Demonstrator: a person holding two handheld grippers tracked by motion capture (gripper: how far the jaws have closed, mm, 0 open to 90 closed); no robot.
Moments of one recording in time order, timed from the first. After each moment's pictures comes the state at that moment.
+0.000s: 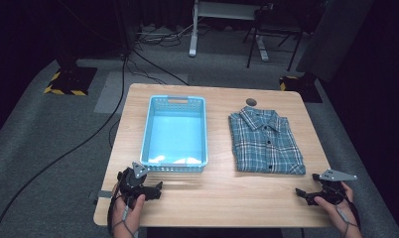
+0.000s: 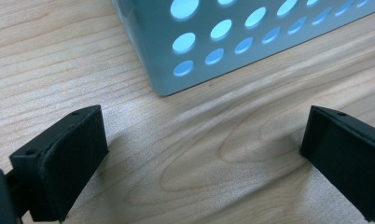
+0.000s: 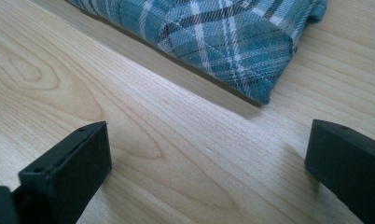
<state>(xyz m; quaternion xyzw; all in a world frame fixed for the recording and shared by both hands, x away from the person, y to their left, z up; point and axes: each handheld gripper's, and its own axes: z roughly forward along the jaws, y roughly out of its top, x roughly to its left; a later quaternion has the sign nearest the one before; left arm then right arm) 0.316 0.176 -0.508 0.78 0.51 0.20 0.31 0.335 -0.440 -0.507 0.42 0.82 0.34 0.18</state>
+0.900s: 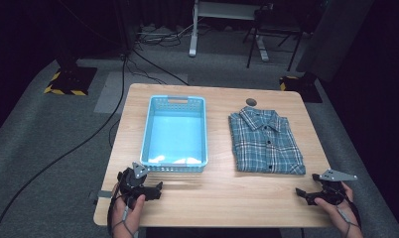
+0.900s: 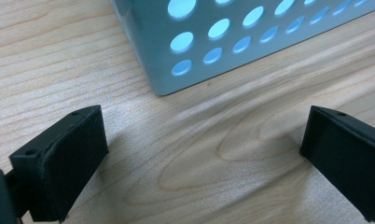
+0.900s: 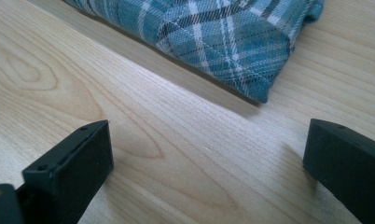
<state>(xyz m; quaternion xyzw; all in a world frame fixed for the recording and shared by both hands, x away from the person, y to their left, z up) 0.316 0.176 -0.508 0.78 0.51 0.19 0.31 0.334 -0.440 -0.507 0.43 0.82 0.34 0.18</state>
